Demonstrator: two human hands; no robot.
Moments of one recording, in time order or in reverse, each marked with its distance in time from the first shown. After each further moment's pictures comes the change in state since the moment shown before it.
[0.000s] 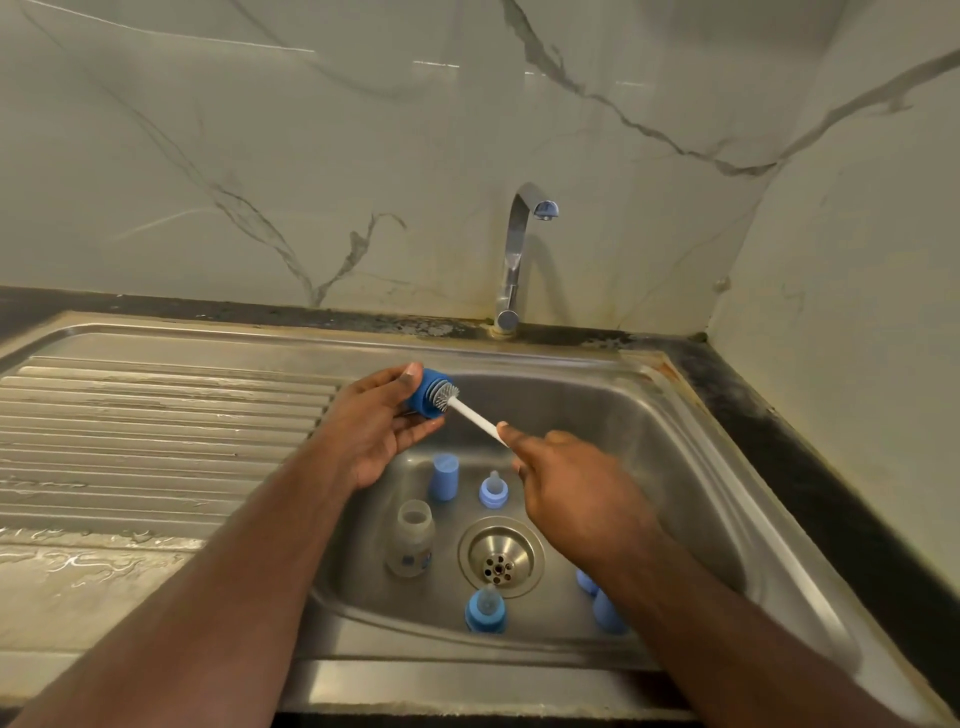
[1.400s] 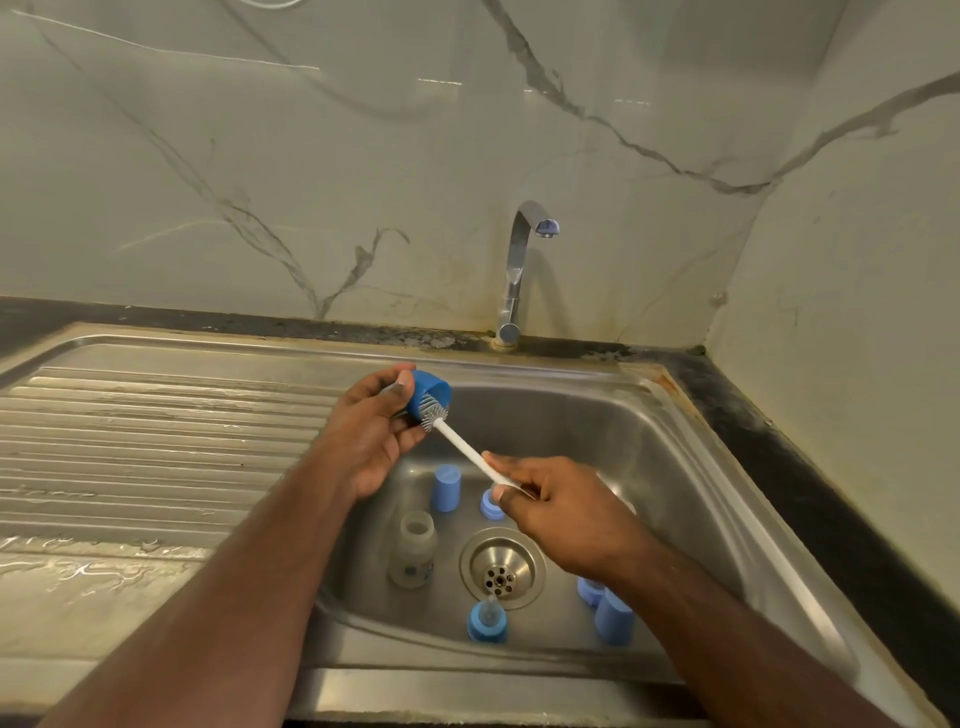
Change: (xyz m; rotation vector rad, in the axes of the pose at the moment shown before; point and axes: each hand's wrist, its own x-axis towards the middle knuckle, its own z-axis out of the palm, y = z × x) left_hand -0.003 0.003 0.000 -0.102 -0.005 0.068; right_hand -0.006 -0.006 -0.005 0.547 -0.184 0.086
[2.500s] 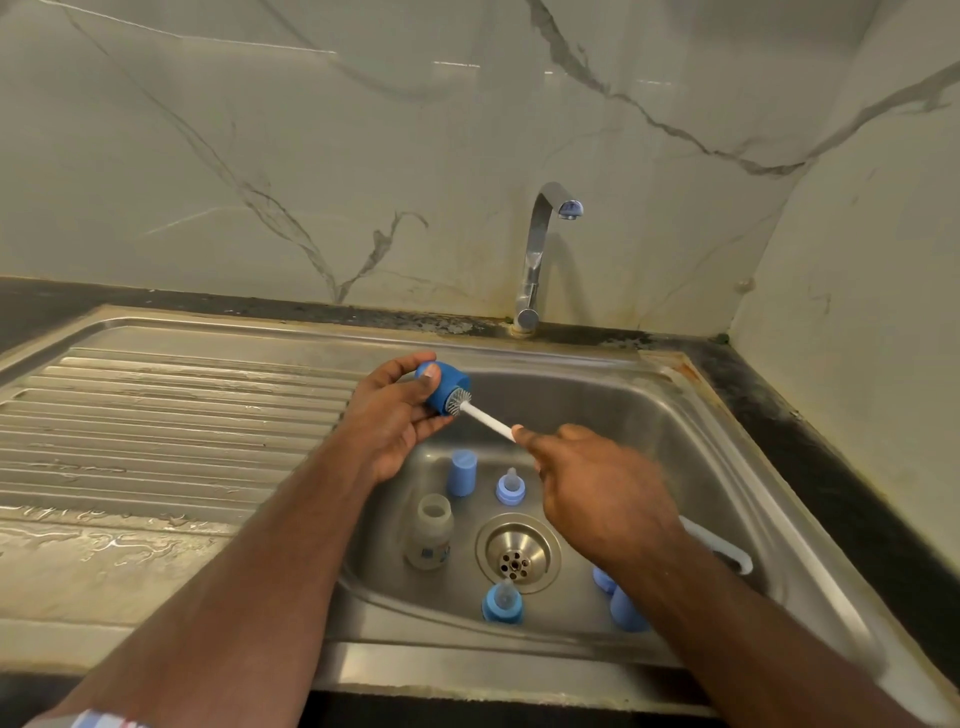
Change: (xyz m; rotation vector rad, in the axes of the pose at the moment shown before) left_hand 0.001 -0.002 -0.004 0.074 0.008 -0.001; right_hand 0.002 -0.001 0.001 -0.667 0.182 -0.089
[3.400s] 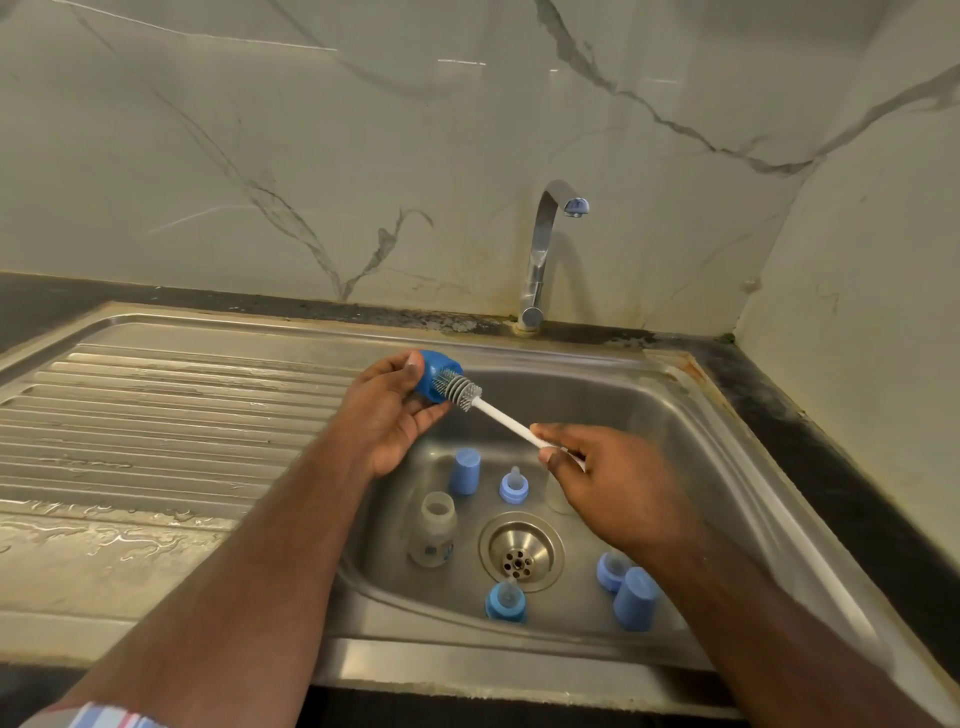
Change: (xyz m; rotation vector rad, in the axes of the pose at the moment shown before) left_hand 0.001 0.005 -0.004 -0.130 0.038 -0.025; right_hand 0.003 0.018 0.003 0.373 0.045 0.111
